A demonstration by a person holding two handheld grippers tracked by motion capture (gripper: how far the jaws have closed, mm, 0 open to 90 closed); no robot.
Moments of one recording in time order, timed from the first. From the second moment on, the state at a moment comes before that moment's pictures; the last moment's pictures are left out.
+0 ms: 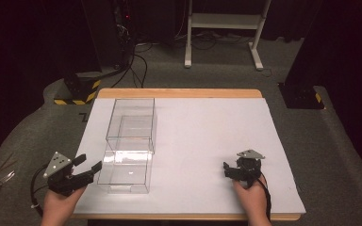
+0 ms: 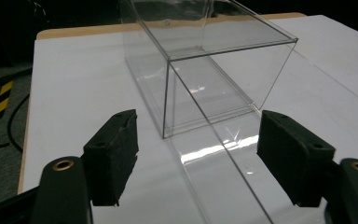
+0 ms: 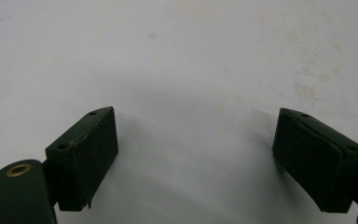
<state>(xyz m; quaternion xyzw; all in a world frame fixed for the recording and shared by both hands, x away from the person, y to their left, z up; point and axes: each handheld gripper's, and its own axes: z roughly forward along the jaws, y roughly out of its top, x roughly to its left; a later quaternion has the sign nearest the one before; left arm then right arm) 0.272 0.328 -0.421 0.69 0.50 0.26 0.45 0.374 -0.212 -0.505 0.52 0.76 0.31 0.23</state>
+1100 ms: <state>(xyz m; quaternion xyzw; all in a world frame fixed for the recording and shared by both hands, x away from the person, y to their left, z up) 0.230 0.317 -0.444 0.71 0.49 0.25 0.44 0.374 -0.211 -0.504 0.52 0.76 0.31 0.24</state>
